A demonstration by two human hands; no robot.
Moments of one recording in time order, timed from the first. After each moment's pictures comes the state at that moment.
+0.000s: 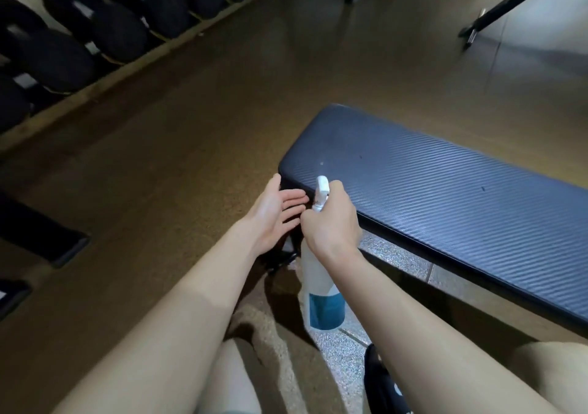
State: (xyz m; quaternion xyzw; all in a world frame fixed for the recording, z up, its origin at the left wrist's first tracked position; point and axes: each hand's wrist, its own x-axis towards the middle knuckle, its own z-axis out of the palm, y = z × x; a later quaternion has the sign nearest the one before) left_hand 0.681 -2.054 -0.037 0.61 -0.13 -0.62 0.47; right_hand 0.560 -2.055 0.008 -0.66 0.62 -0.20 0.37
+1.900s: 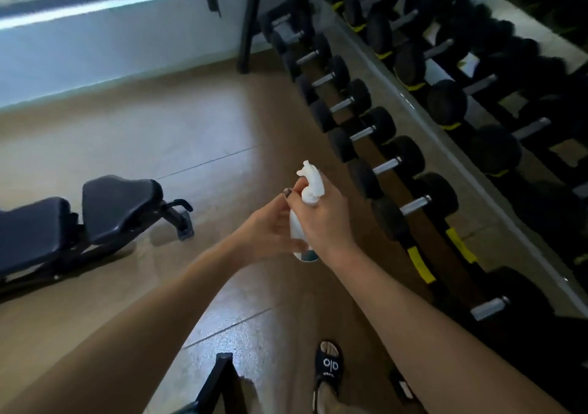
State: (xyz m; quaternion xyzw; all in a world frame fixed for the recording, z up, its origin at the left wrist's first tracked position) left_hand 1.097 -1.098 0.604 0.71 0.38 0.02 0.59; right_hand 1.221 -1.156 0.580 -0.75 -0.39 0.28 0.45
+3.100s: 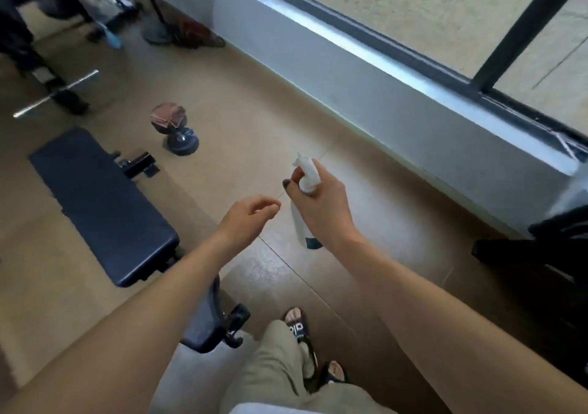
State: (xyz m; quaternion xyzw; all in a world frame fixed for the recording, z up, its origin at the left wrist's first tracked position) left_hand 0.886 -0.248 0.517 0.31 0.77 0.38 0.40; right_hand 1.017 -0.152 0.571 -0.41 -0.73 0.49 0.22
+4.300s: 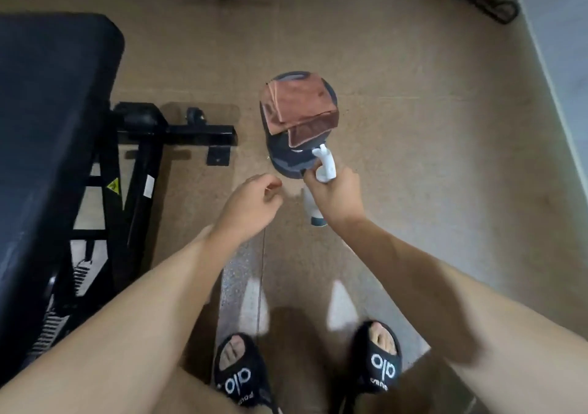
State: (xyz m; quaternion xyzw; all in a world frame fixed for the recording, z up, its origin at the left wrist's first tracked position) left_hand 0.138 0.004 -0.057 0.00 0.91 0.34 0.22; right_hand 0.145 0.173 -0.047 -0.16 -0.84 0.51 -0.04
